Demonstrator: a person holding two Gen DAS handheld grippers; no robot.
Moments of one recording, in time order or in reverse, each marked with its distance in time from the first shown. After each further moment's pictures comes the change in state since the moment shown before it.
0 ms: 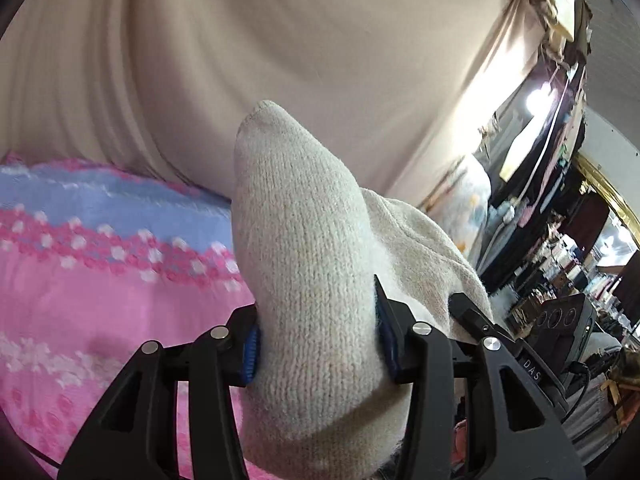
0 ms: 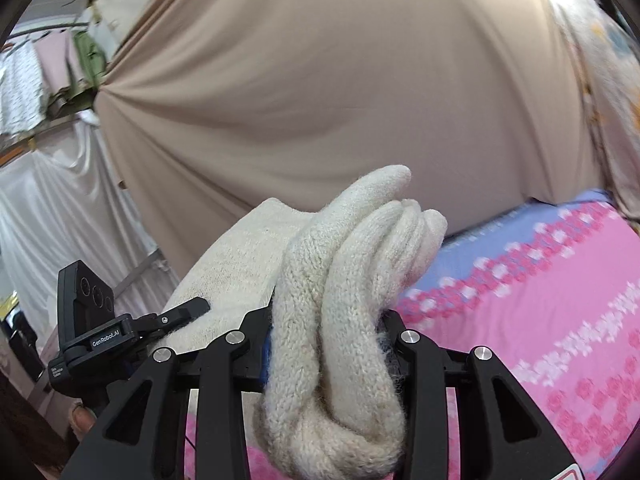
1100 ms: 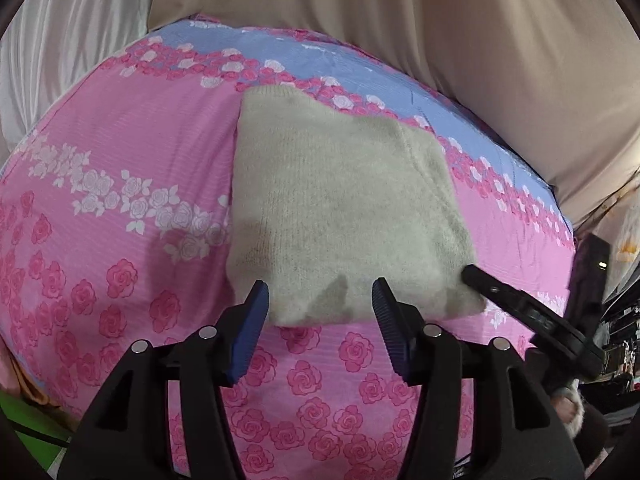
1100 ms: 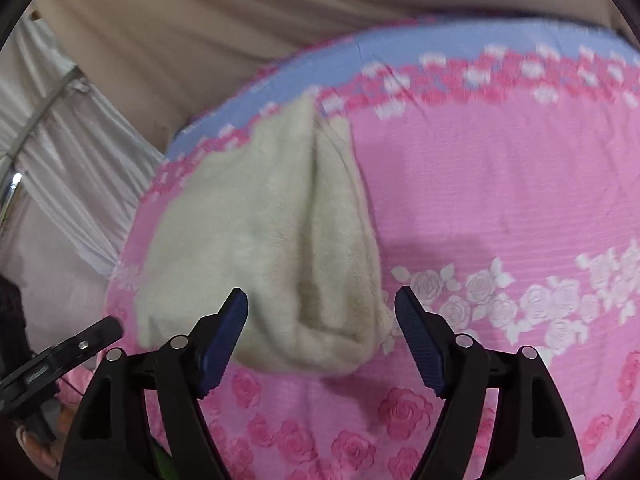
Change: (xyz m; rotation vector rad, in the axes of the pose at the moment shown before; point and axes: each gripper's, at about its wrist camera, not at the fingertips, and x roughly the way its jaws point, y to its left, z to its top) left arm -0.006 0.304 -0.129 -0.260 0.266 0.547; right arm 0.306 -0.006 -0.253 0.093 0.695 -0.161
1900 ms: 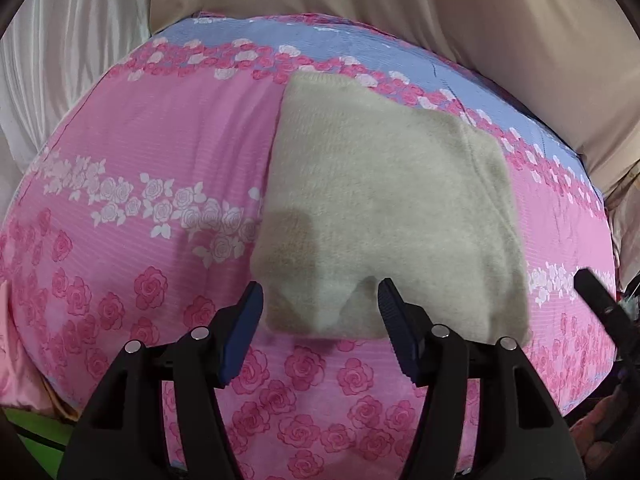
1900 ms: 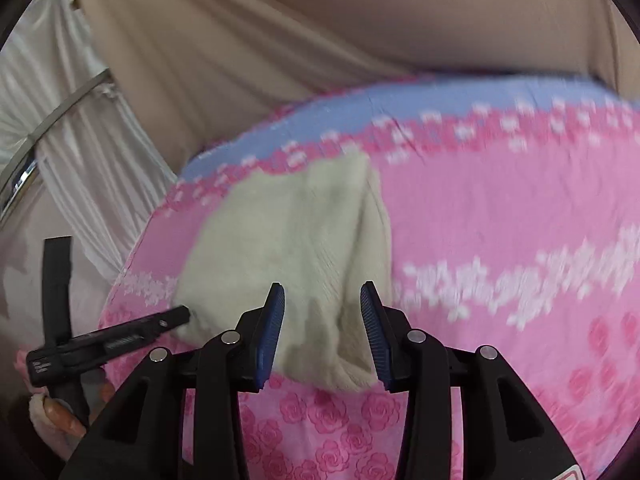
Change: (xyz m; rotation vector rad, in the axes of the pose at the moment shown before) left arm 0.011 0.006 -0.001 0.094 0.047 0.114; right arm -0.089 0.071 -0.050 -0.166 -0.249 -0.075
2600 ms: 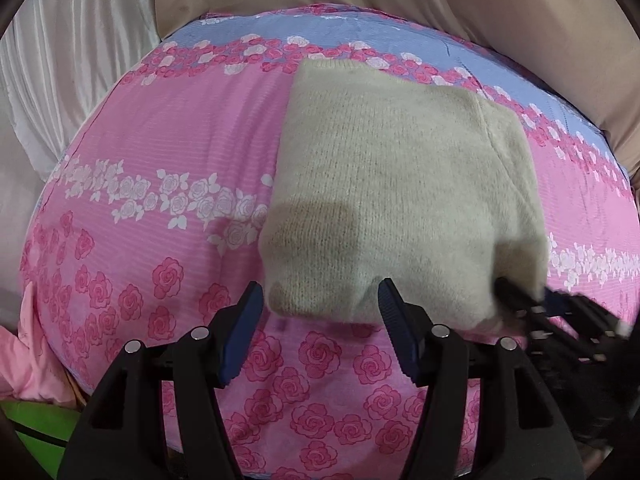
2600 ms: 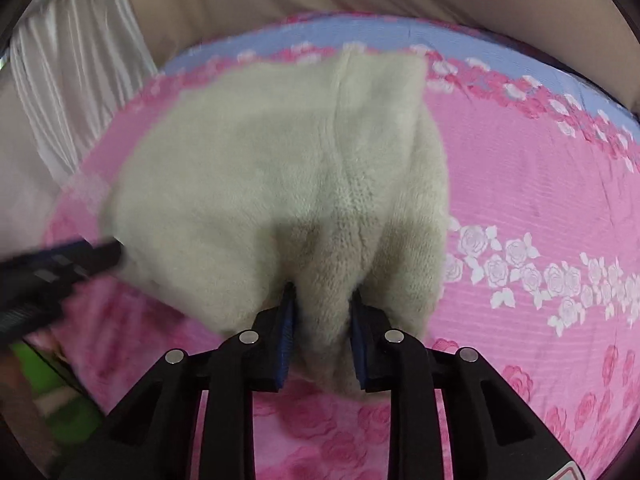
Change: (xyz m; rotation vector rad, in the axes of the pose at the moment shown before) left arm 0.006 -0.011 -0.007 0.044 0.026 0.133; right arm 0.070 0.010 -0.022 -0.121 0.216 -0.085
